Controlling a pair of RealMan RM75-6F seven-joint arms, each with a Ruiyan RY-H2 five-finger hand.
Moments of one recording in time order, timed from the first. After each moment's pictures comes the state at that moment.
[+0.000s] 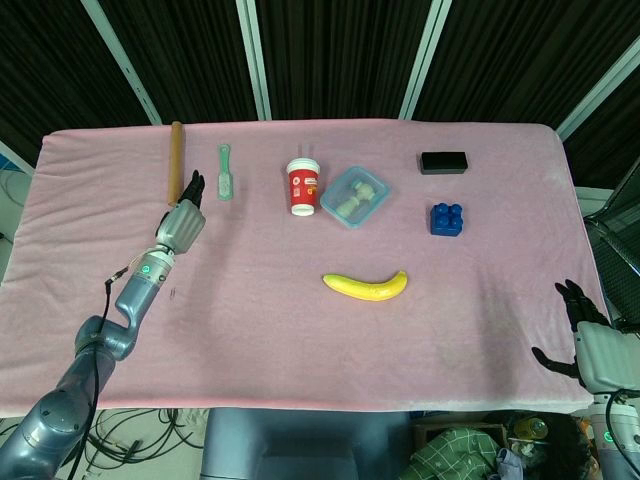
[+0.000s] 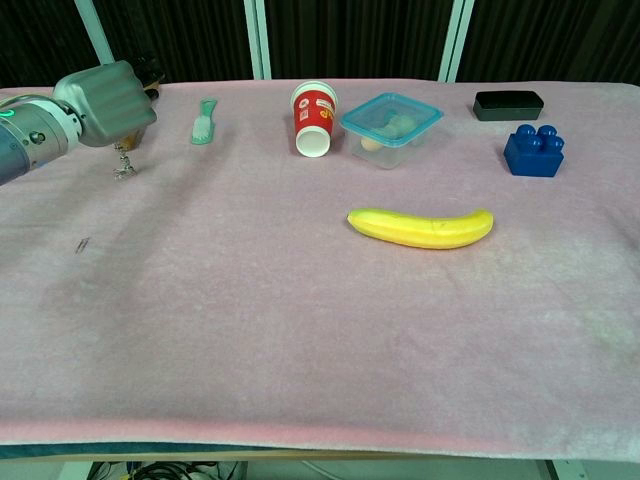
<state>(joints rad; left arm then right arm) -0.90 -1.95 -0.04 -0.23 1.45 0.86 0.82 0.10 -1.12 0.12 -1.68 -1.32 1.37 0.04</state>
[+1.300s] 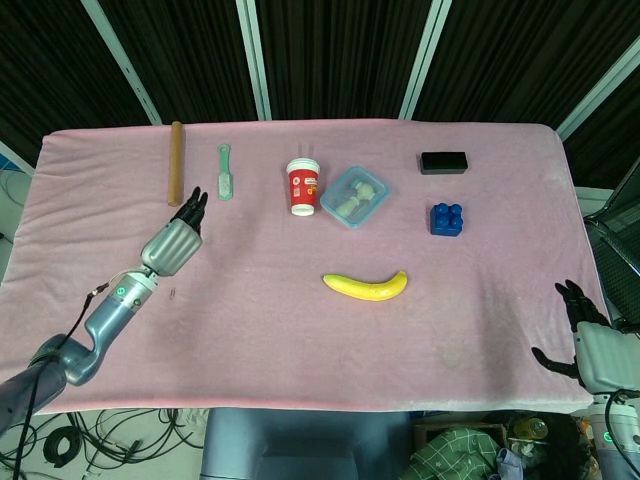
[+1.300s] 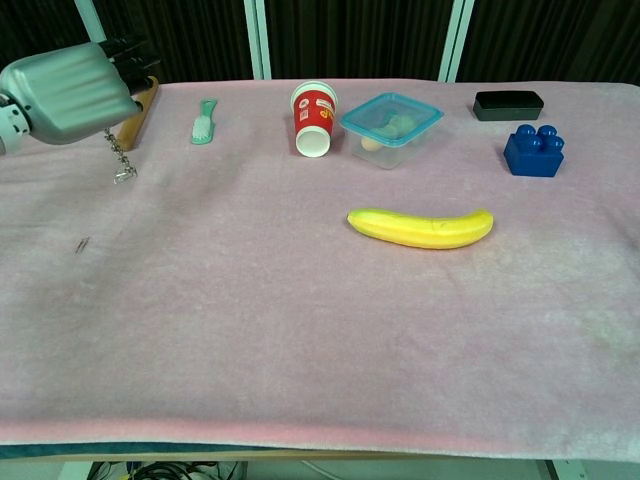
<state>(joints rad) -0.79 -1.61 0.02 -0.81 1.53 1.12 0.85 0.10 -1.12 0.12 -1.68 -1.31 1.37 0.03</state>
